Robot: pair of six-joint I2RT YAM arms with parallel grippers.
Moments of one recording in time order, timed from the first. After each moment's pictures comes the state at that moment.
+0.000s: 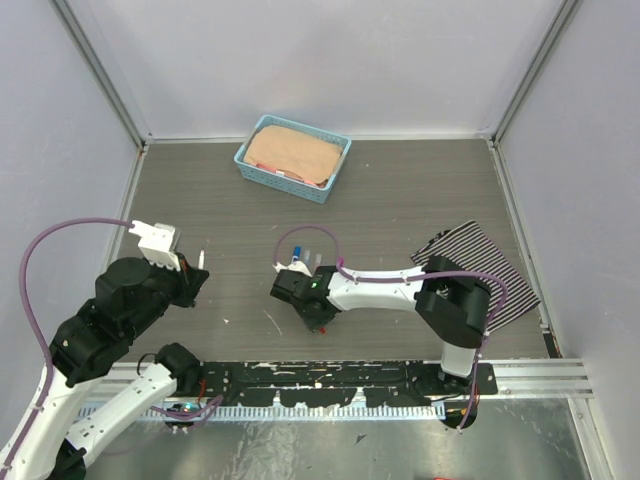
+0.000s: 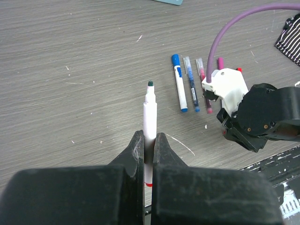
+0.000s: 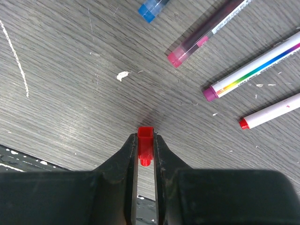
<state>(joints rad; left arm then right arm) -0.64 0.47 0.98 -0.95 -0.22 -0.28 1.19 1.79 1.17 -0.71 0.18 0.54</state>
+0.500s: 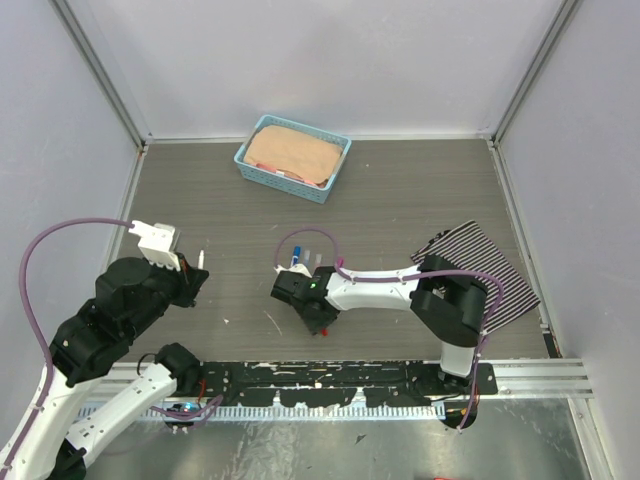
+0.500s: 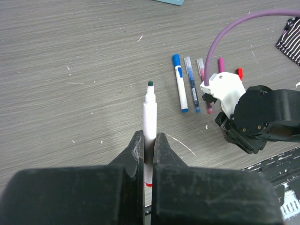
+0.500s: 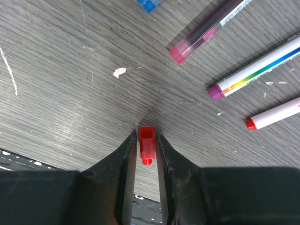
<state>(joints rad) -0.64 0.47 0.98 -0.95 -0.23 -0.28 1.19 1.82 1.16 -0.71 0.16 0.54</state>
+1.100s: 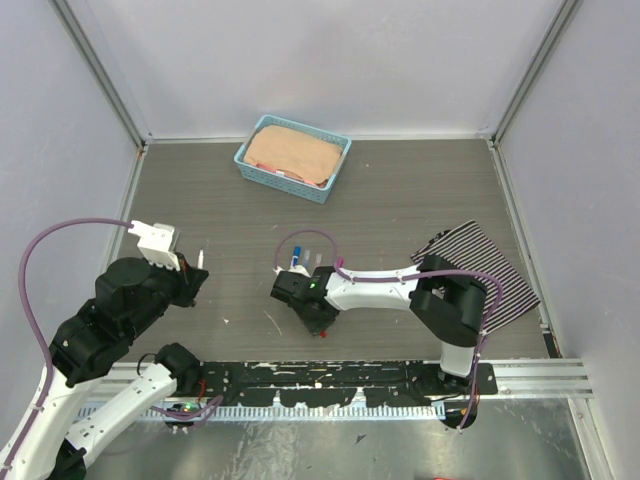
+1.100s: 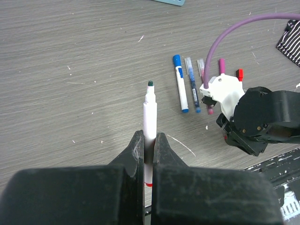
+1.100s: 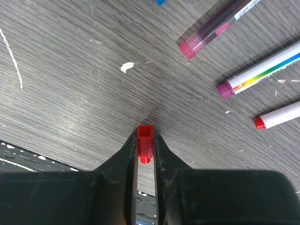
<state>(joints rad) -0.64 0.47 0.98 -0.95 -0.23 -0.29 1.19 1.82 1.16 -0.71 0.12 0.54</state>
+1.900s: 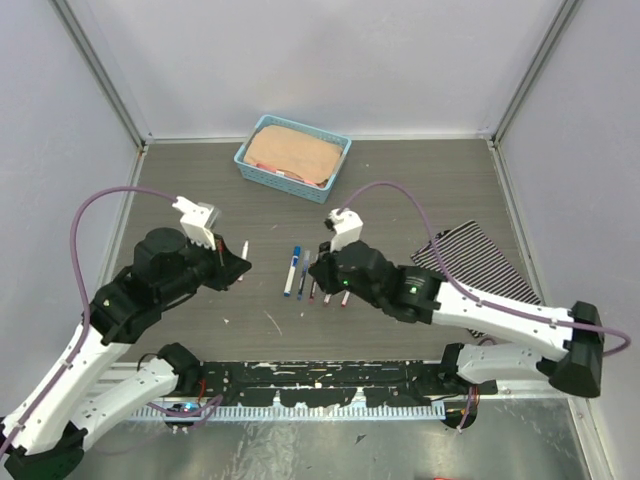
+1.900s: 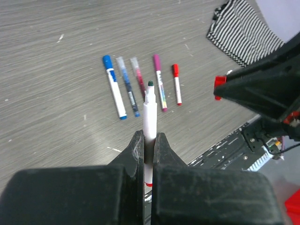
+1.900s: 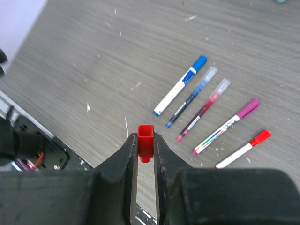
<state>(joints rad) -0.65 0.68 0.97 -0.75 0.03 -0.39 1.16 1.18 1.00 -0.35 0.38 0.54</state>
